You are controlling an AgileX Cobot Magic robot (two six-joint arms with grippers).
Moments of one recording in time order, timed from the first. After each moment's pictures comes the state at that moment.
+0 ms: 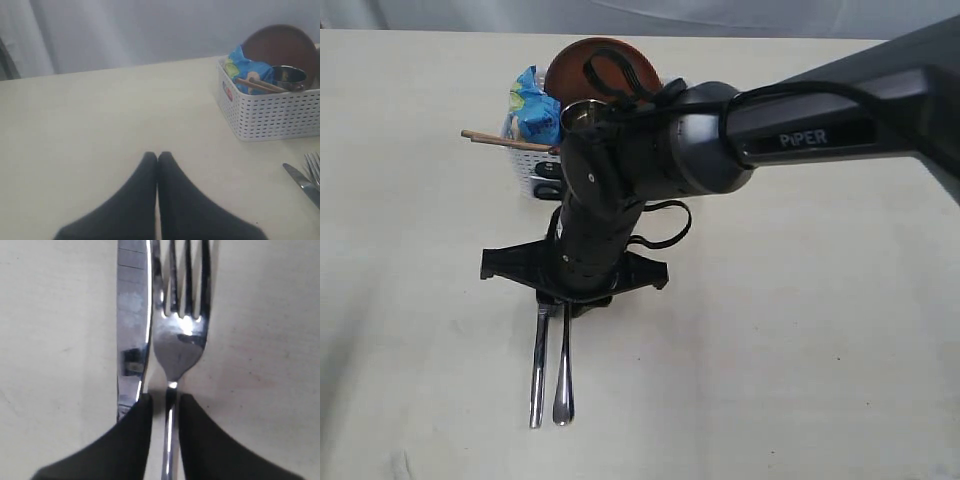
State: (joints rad) left arm -0.15 0.00 0.00 0.04 0.33 0.01; right arm 0.94 2.05 -1.26 0.23 0.62 0.63
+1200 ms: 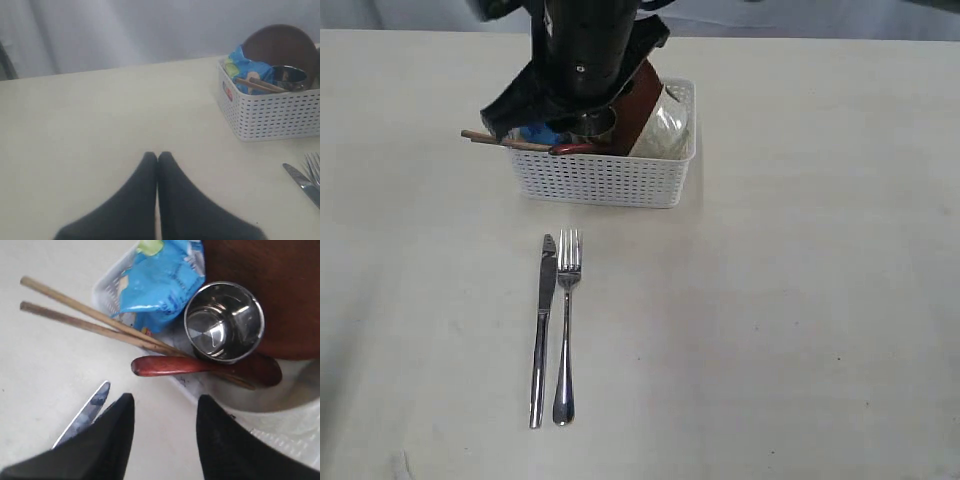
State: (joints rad) left arm -0.15 0.00 0.00 0.04 0.33 0.01; right arm 0.86 1.98 -1.71 -0.19 0.96 0.18
